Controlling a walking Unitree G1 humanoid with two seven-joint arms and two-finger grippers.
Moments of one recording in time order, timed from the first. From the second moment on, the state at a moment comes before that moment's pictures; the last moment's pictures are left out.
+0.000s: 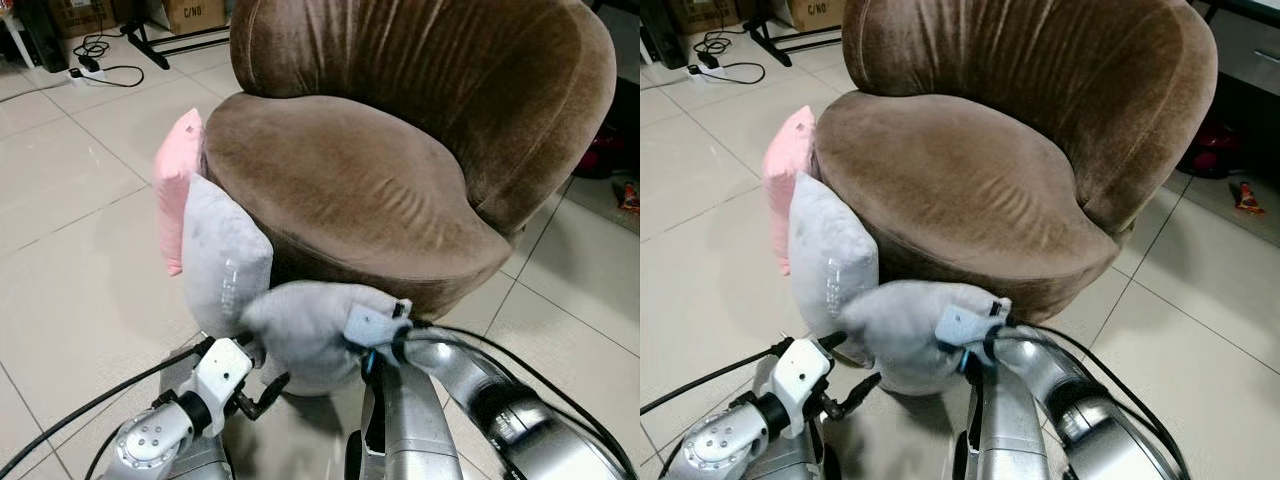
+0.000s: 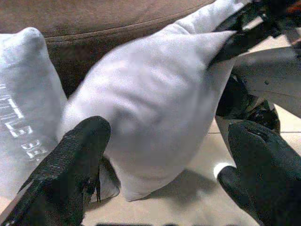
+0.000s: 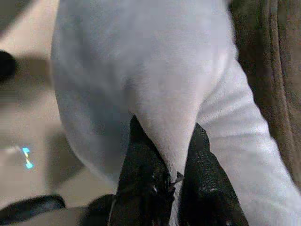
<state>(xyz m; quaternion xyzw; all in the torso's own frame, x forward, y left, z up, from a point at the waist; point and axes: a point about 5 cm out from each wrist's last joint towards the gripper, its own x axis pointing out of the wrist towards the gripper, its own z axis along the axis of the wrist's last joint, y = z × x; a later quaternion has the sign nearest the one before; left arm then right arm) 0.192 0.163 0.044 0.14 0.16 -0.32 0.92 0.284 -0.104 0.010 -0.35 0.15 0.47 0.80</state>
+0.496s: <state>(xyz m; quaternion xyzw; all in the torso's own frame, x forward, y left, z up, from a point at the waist) 0.202 0.151 0.056 0.15 0.10 -0.32 0.93 0.272 -0.146 0.107 -0.24 -0.07 0.46 0.85</state>
